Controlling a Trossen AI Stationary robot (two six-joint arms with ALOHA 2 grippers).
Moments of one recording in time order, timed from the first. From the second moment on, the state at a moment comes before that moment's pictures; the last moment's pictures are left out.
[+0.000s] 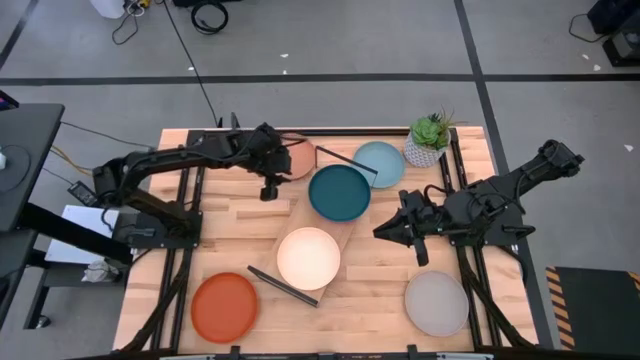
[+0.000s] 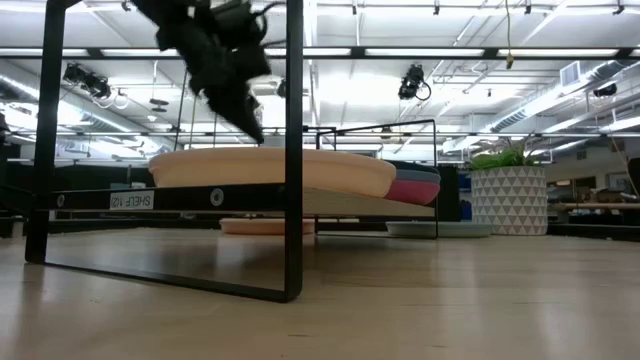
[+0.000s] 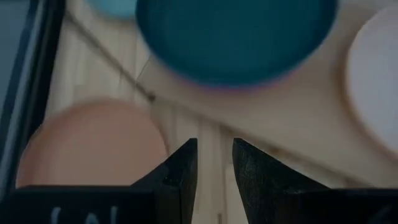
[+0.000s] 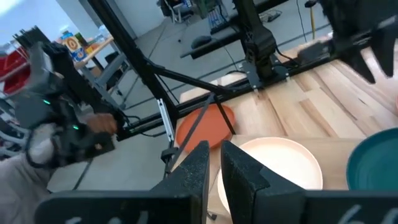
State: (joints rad) left arm 0.42 1.41 1.03 -0.52 0.17 0.43; right arm 0.47 1.00 0.94 -0.18 0.32 0.54
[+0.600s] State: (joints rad) left arm 0.52 1.39 0.80 -0.40 0.02 0.48; right arm 0.47 1.00 0.94 -0.15 0.32 0.54
